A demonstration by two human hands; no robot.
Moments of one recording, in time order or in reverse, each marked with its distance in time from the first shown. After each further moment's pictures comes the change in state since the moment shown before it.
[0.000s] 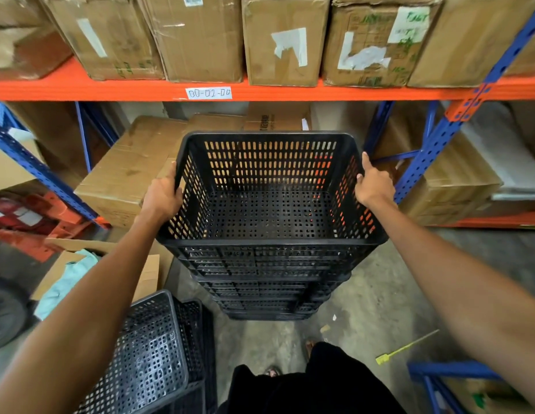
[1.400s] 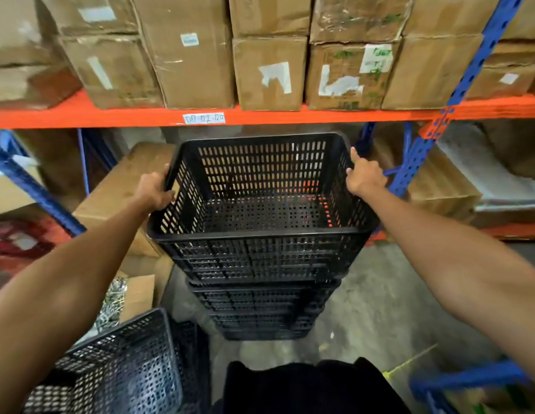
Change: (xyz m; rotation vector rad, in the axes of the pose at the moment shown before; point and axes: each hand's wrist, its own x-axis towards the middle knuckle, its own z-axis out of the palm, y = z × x) left_hand 0.017 0.017 -0.045 0.139 -0.038 0.013; right_hand 0.001 -0.012 -0.066 0.076 -0.014 0.028
